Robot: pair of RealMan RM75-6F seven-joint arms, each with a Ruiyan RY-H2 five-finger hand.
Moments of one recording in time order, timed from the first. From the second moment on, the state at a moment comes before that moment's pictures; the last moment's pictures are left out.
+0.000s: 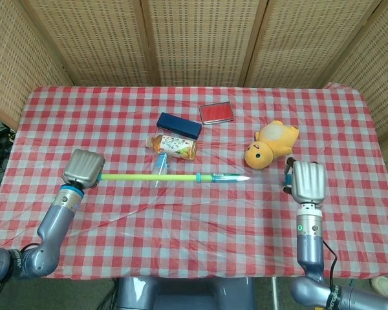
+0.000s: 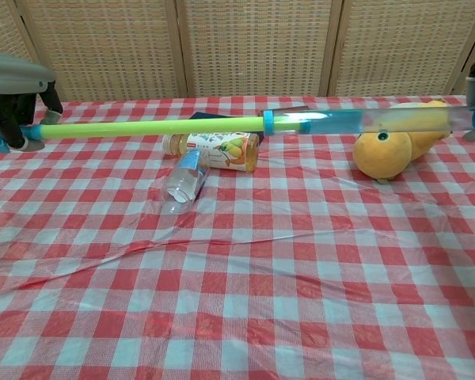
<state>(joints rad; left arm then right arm) -0.99 -1.17 -0.02 -1.89 0.45 1.13 0.88 0.49 -1.49 0.33 -1.75 -0.95 1.48 -0.77</state>
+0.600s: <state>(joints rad) -0.98 -1.15 -0.02 -1.88 0.47 1.12 0.87 0.49 -1.45 0.33 -1.73 -0.92 1.48 -0.74</state>
